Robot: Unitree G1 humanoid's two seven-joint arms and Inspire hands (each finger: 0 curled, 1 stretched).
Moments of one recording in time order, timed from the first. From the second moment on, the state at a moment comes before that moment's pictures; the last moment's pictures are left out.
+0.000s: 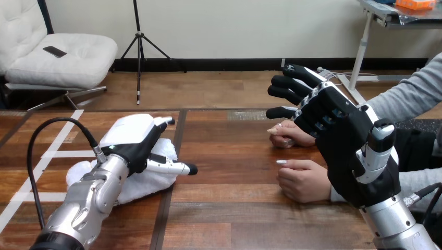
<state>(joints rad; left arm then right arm) -0.50 0.44 -0.32 0.70 0.76 -0.12 0.00 0.03 -0.16 -0.08 -0.03 0.43 -0.39 0.61</state>
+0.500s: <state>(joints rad) -0.51 0.46 -0.35 0.70 0.78 -0.07 -0.05 0.03 -0.16 -0.08 -0.04 0.43 -0.39 0.61</state>
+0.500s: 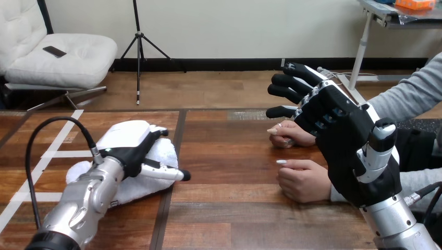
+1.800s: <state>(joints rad) -0.51 0.50 -0.38 0.67 0.80 0.03 -0.09 0.03 -0.16 -0.08 -0.05 0.44 -0.39 0.60</state>
